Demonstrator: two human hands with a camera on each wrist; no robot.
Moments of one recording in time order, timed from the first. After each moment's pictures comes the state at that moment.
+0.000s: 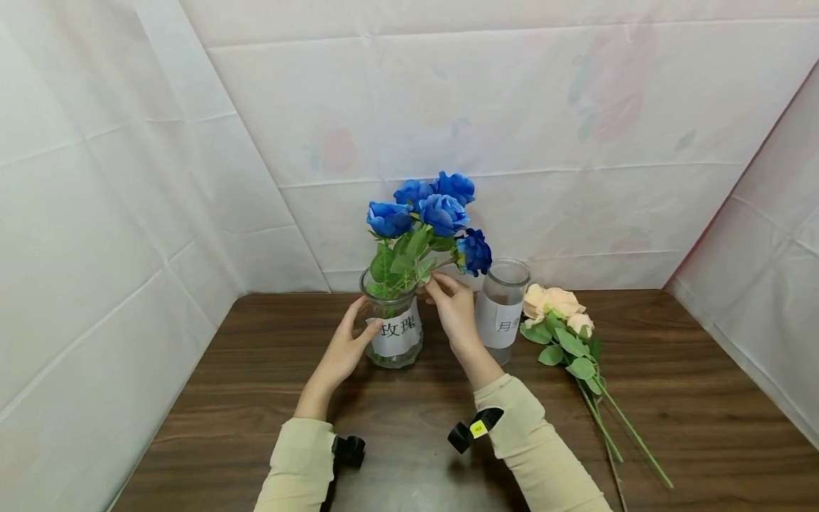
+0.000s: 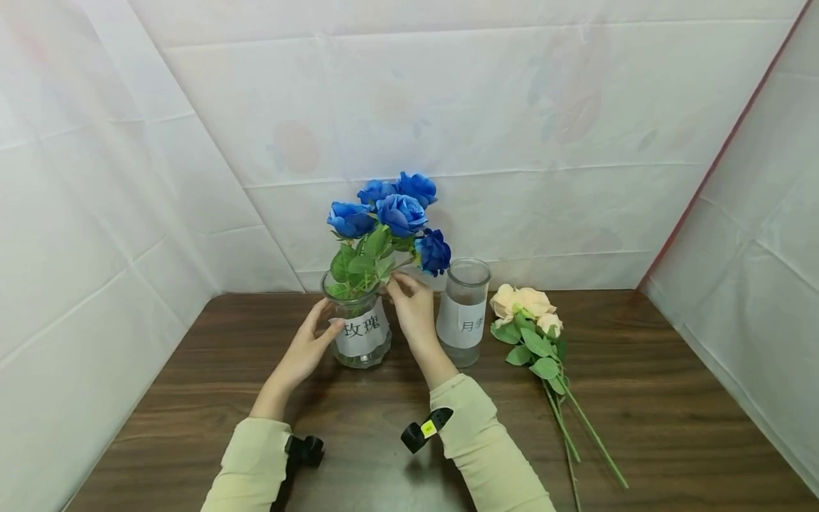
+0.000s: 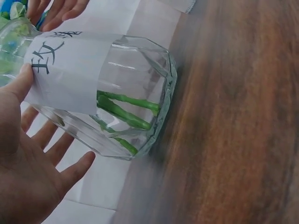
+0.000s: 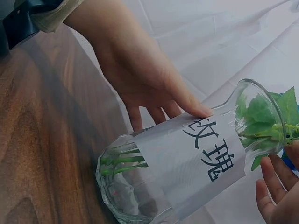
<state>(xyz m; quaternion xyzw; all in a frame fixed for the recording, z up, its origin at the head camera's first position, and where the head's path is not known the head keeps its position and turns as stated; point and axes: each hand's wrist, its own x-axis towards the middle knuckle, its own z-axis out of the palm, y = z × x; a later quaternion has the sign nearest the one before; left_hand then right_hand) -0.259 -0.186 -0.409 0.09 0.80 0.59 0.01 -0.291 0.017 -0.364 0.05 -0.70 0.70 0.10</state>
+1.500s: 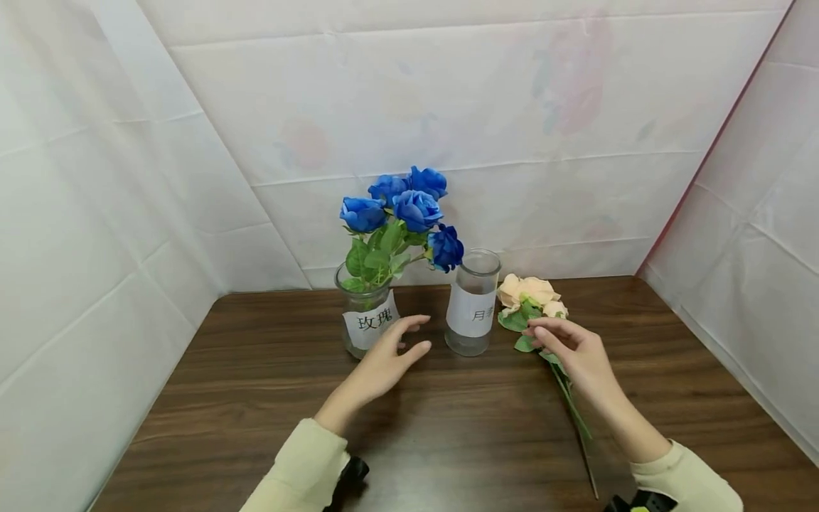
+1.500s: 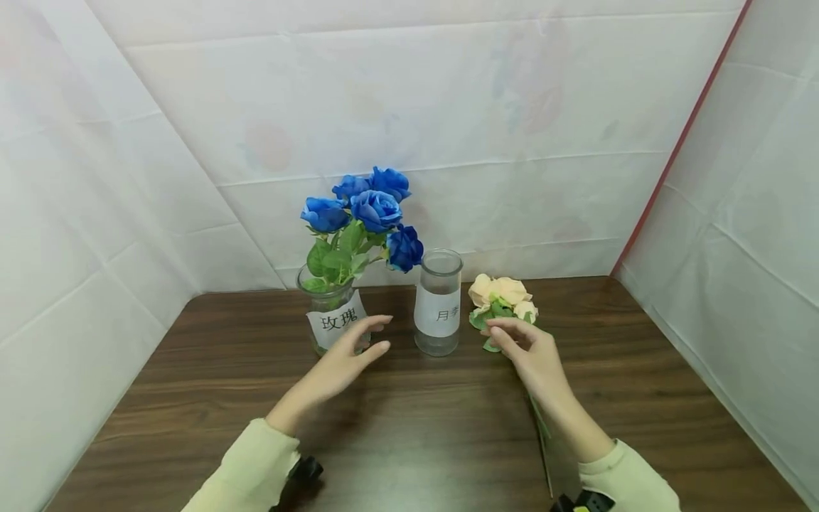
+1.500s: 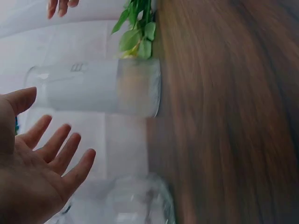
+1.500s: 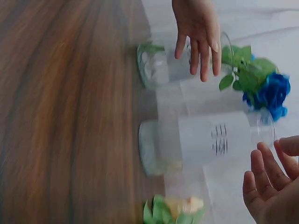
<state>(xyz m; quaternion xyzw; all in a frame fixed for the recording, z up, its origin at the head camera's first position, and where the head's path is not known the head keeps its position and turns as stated) -0.220 -0.095 -0.389 0.21 0.82 0.53 0.03 -0.183 0.216 -0.357 0.08 -0.81 0.57 0.10</state>
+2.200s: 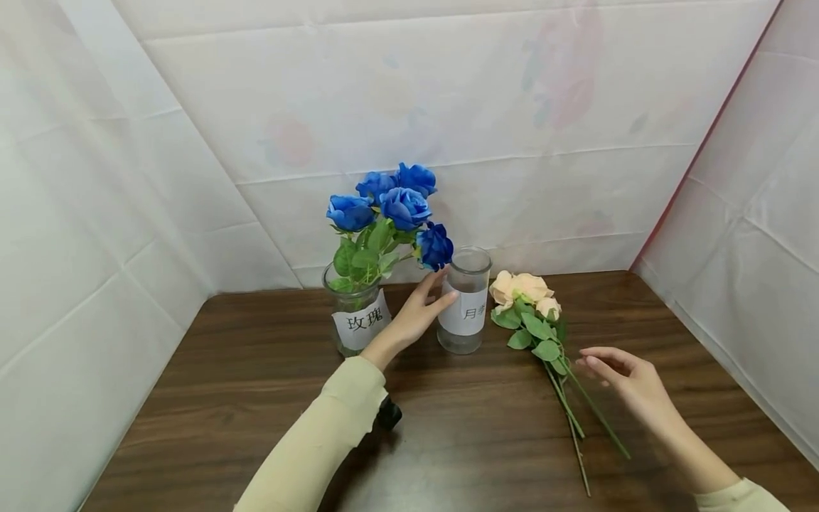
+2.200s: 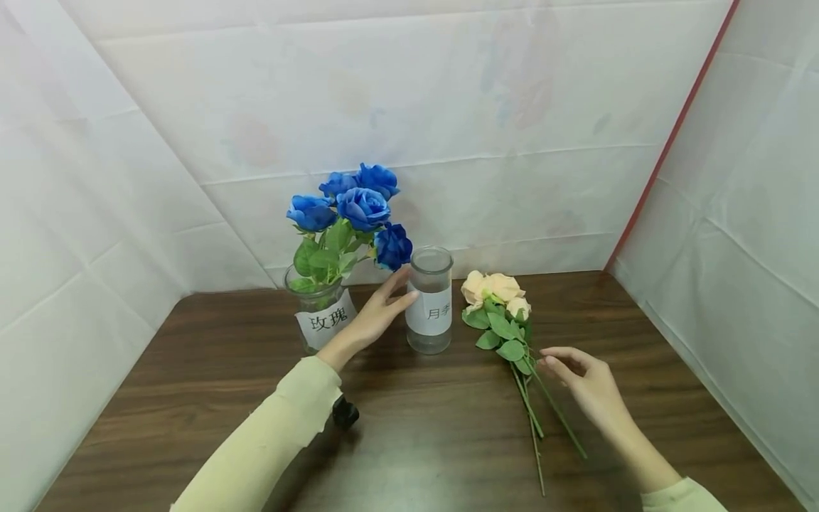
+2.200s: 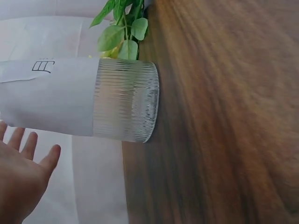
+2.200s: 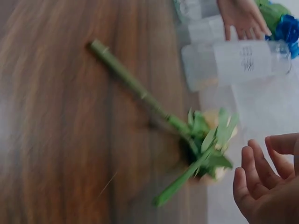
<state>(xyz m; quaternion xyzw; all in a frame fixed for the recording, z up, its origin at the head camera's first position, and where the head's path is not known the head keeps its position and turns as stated) -0.297 -0.034 -0.382 0.24 0.76 0.59 0.06 -0.163 0.307 -0.389 0.01 -0.88 0.47 0.05</state>
